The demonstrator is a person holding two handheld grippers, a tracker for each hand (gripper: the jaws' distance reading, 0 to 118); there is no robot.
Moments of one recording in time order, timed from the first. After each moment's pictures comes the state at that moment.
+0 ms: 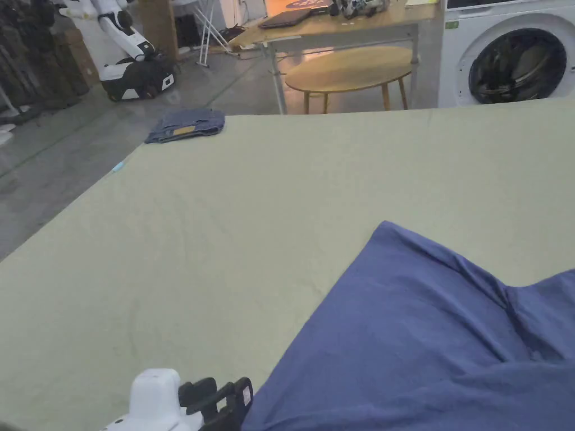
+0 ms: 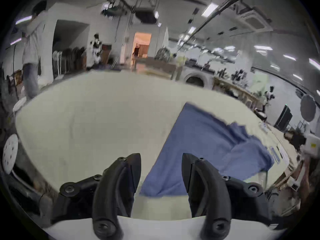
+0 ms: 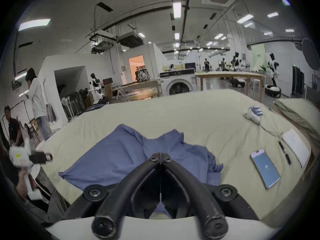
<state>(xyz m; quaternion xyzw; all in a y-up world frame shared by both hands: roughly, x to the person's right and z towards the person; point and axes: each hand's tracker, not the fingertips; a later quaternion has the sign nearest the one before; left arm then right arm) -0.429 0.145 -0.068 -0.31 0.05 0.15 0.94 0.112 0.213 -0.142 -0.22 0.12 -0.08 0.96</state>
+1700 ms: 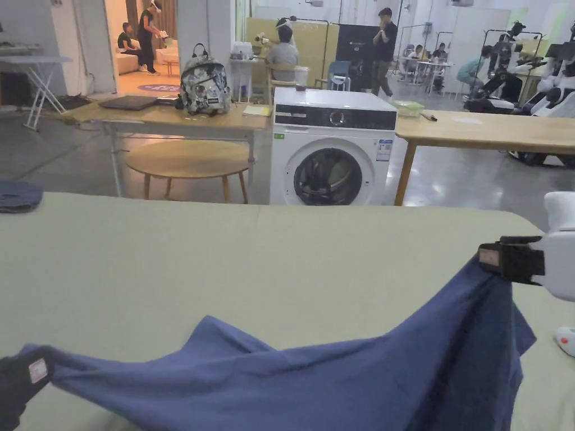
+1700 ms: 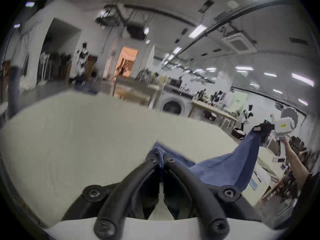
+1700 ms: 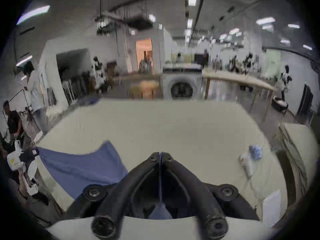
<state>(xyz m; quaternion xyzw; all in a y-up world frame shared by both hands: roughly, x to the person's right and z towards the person) -0.396 0.306 -0.156 -0.12 -0.06 0.14 0.98 0.165 0.406 -0.320 -0.22 0.14 0.00 0.97</state>
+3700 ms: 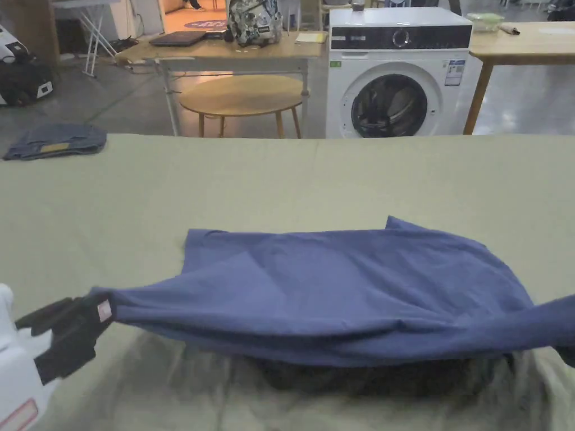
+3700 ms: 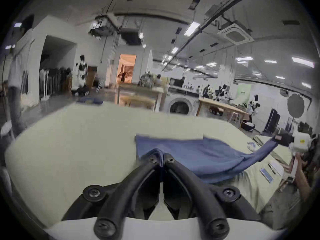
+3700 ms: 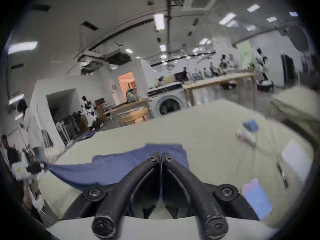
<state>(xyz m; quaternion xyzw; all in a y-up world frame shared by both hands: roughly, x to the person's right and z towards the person) -0.419 0.235 -0.133 -0.19 -0.02 0.14 0.97 0.189 0.244 -0.191 -0.15 0.04 -0.14 0.98</state>
